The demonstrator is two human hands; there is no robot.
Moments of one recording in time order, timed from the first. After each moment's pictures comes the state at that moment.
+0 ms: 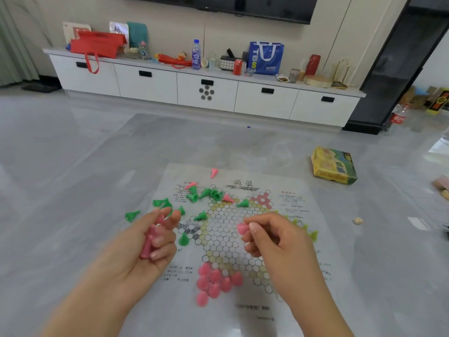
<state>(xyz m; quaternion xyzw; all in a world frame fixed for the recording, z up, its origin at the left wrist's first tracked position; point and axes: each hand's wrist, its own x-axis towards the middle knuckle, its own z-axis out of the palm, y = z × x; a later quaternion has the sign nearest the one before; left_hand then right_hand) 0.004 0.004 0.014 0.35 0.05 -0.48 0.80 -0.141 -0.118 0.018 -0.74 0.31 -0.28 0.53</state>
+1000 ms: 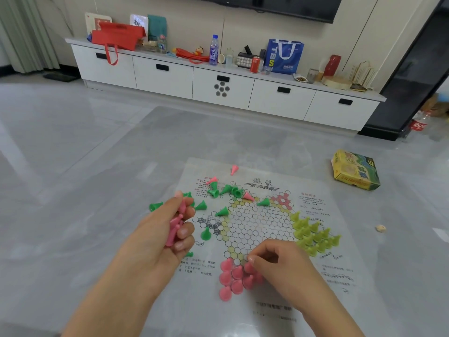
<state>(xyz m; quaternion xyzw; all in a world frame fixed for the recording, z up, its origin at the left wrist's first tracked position) 0.009 0.010 0.019 0.47 0.05 -0.40 0.78 -0.130 -0.114 -0.010 -0.79 0.38 -0.06 0.47</state>
